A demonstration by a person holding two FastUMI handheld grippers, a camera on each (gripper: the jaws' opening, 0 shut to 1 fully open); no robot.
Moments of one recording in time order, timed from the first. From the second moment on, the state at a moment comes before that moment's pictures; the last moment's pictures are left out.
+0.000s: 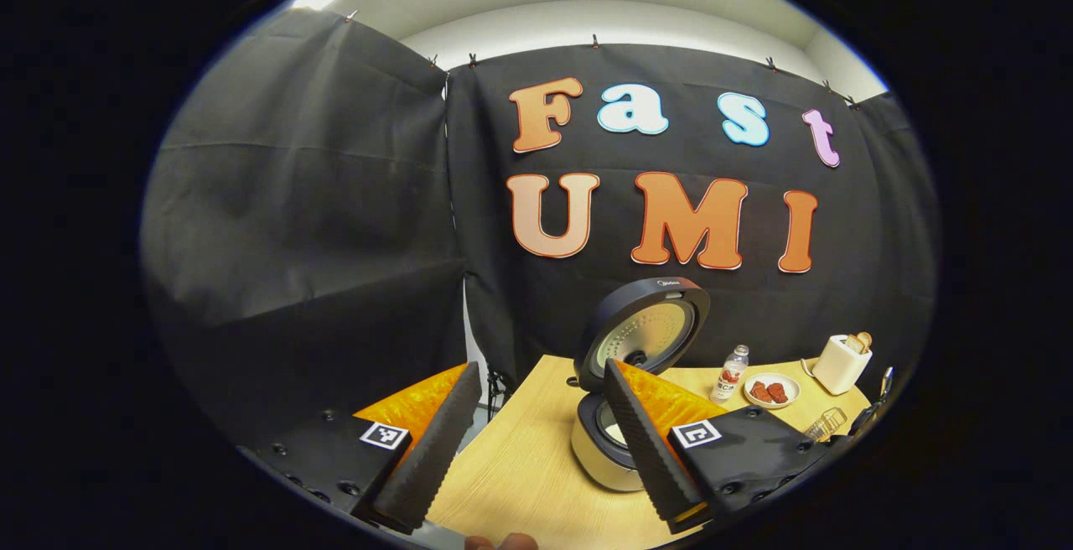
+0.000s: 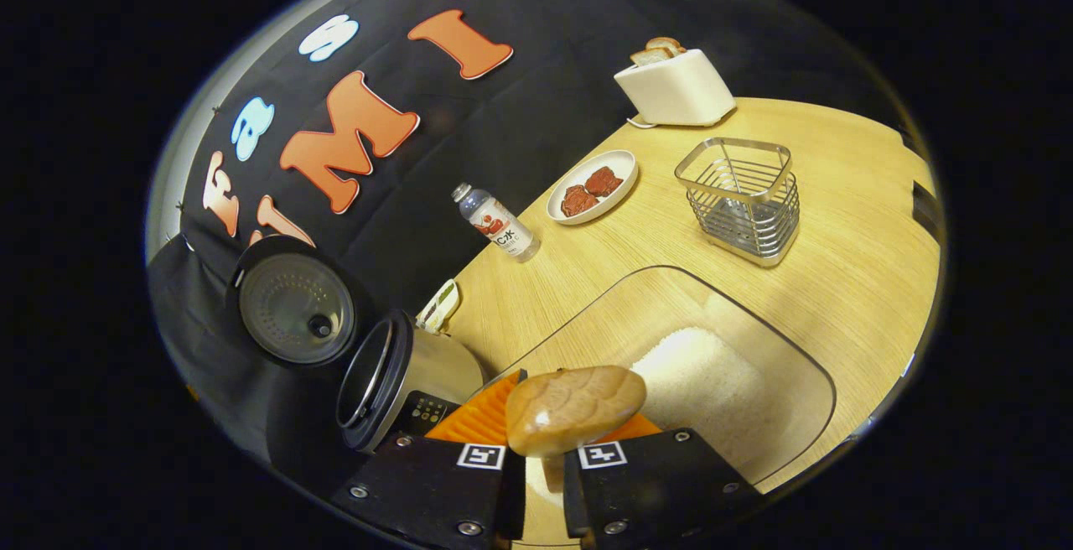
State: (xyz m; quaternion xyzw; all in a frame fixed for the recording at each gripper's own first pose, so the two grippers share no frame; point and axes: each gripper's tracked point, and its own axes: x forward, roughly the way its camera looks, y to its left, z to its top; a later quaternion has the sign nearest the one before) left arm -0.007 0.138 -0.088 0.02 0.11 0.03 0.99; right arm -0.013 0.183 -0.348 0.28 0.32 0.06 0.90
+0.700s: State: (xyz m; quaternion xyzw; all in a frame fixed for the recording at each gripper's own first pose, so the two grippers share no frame) left arm 0.004 0.122 -0.066 0.04 0.08 0.01 1.00; right arm 0.005 0.137 -0.301 0.40 0.31 0.02 0.86
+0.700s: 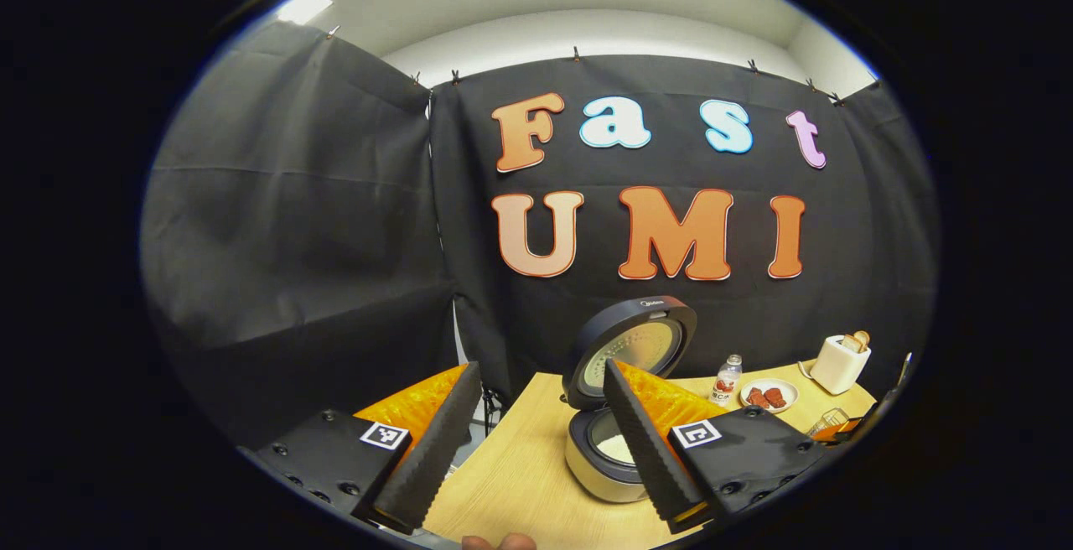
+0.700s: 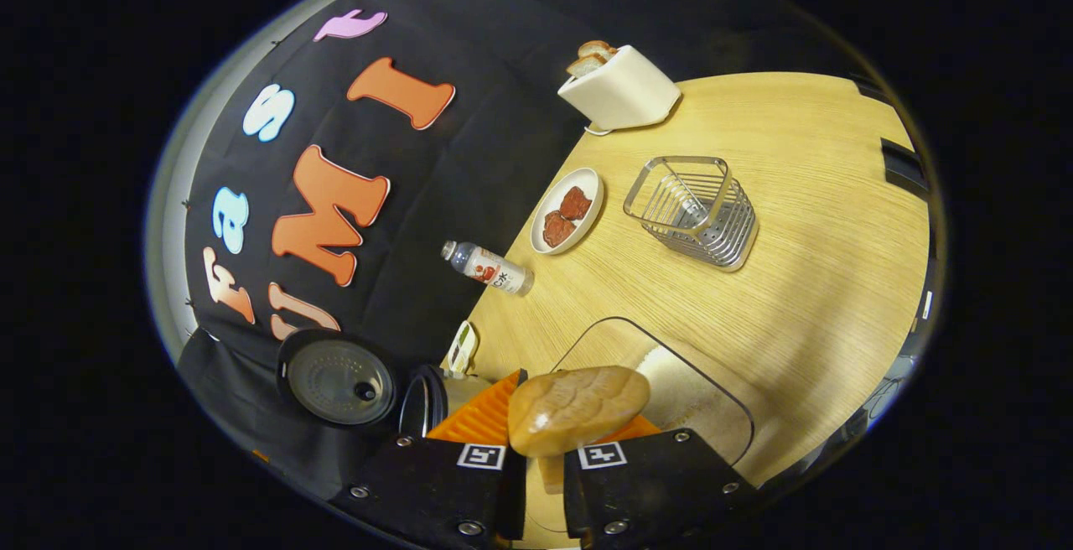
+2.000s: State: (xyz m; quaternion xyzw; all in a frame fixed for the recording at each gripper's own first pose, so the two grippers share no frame) left arm 0.003 0.127 -0.069 0.03 0.08 0.01 1.00; right arm 0.077 0.267 -0.137 0.48 0.24 0.11 0.84
